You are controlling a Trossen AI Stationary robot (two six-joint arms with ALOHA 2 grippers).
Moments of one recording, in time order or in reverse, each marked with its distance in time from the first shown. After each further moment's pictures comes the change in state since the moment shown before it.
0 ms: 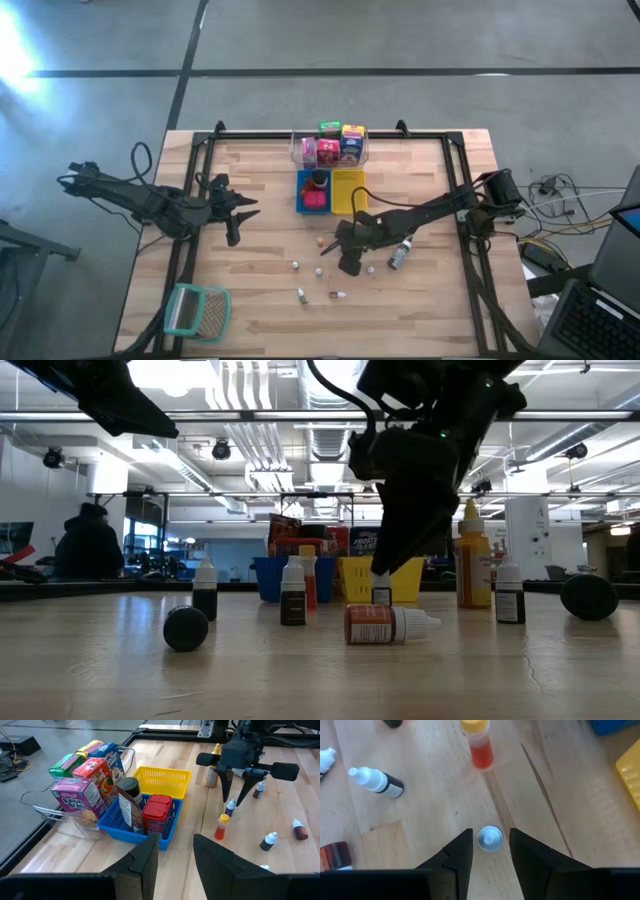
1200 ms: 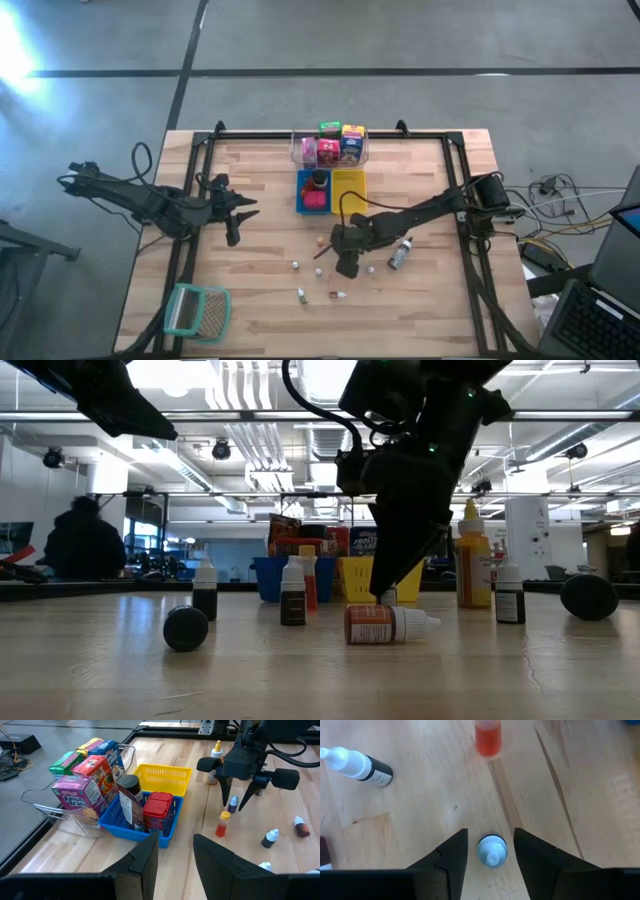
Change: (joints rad) left arm 0.000 0.000 0.000 -0.013 0.000 -0.002; right arm -0.002 0.091 0.084 -0.080 -0.026 -0.044
